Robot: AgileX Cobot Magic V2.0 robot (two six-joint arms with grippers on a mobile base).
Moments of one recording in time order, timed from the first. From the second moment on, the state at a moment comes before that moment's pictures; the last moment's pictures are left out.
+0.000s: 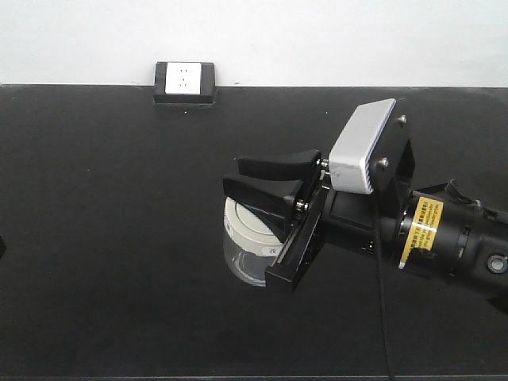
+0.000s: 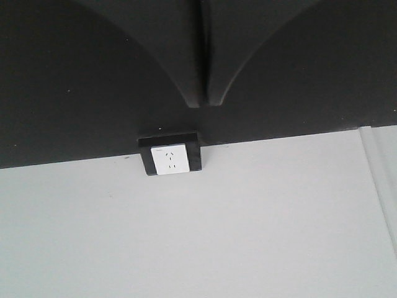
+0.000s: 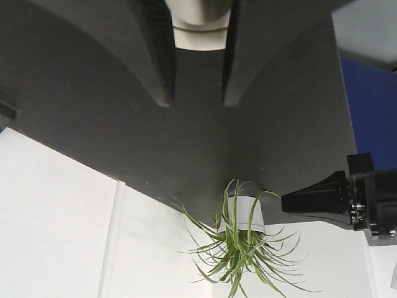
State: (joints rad) left arm -0.02 0.77 -0.34 0.09 -0.33 -0.01; right arm 0.55 1.23 -0.74 -1.05 -0.61 0.86
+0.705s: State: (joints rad) left arm -0.02 0.77 -0.34 0.09 -0.33 -0.01; right arm 0.55 1.23 -0.74 -1.05 -0.61 0.86
